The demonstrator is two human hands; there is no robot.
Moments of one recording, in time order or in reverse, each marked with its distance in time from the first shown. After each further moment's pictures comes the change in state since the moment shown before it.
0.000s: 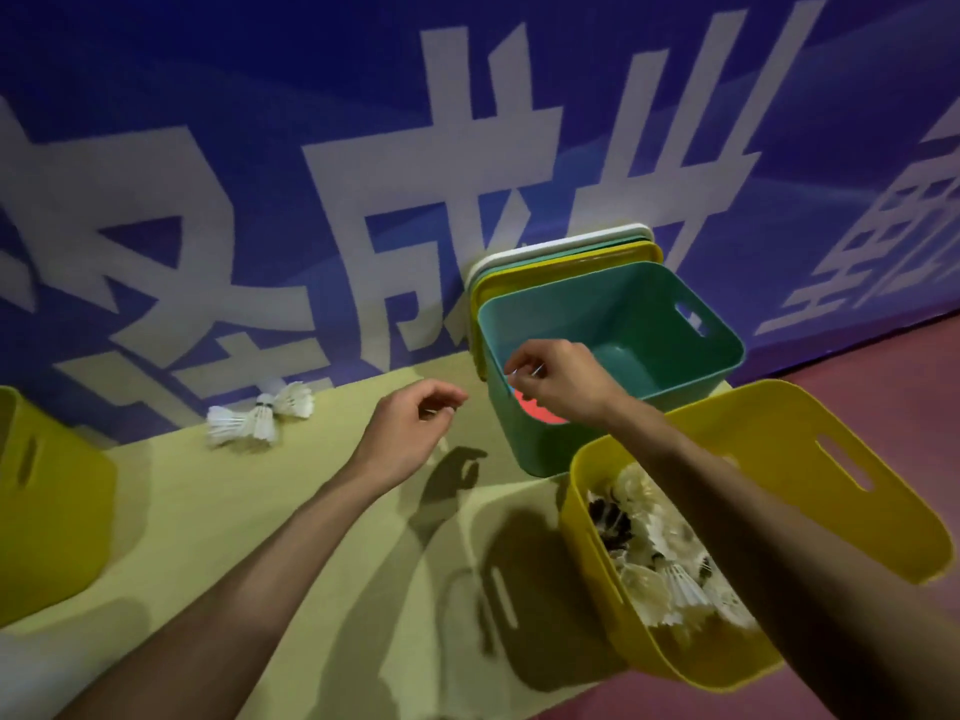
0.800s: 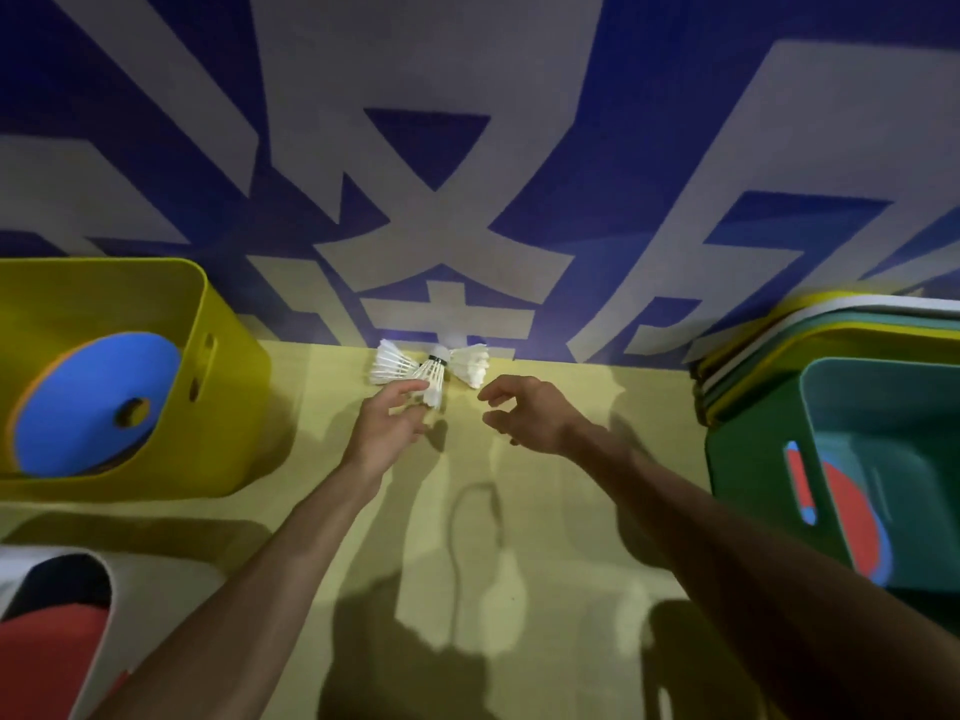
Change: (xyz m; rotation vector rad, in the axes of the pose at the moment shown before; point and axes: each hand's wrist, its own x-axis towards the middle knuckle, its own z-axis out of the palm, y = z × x) left_hand 0.021 -0.233 -0.150 -0.402 0.433 -0.679; right_hand 0.178 -0.108 0.256 0.097 -0.595 -0.001
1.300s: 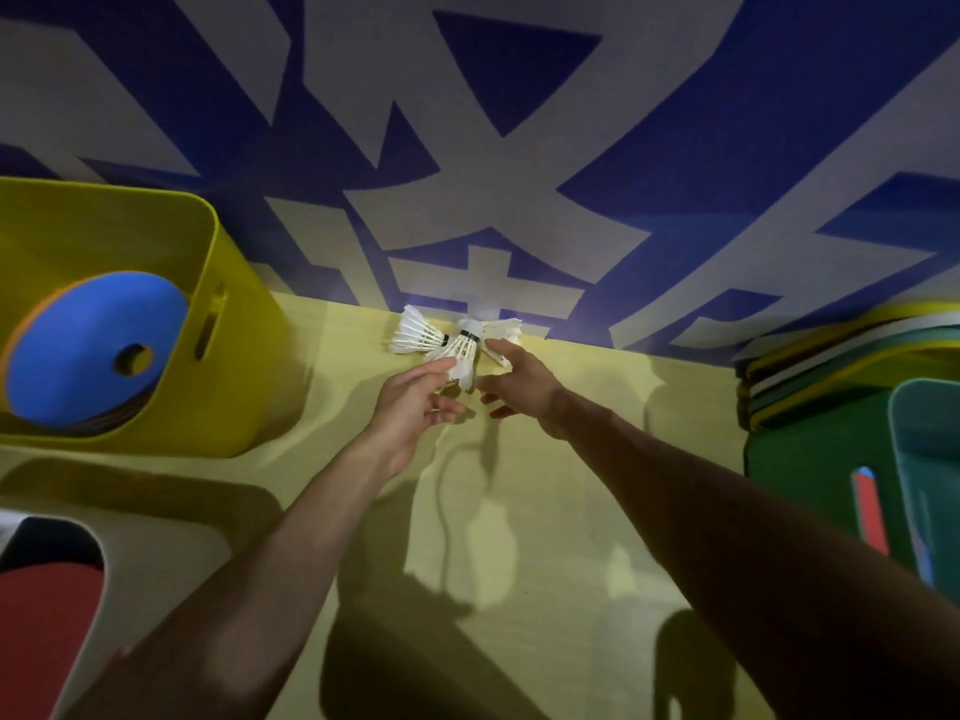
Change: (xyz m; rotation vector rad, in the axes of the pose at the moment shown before) left_hand 0.025 -0.018 0.003 -0.419 -0.051 -0.215; right_hand 0.050 -0.016 0.034 0.406 -0.080 0.202
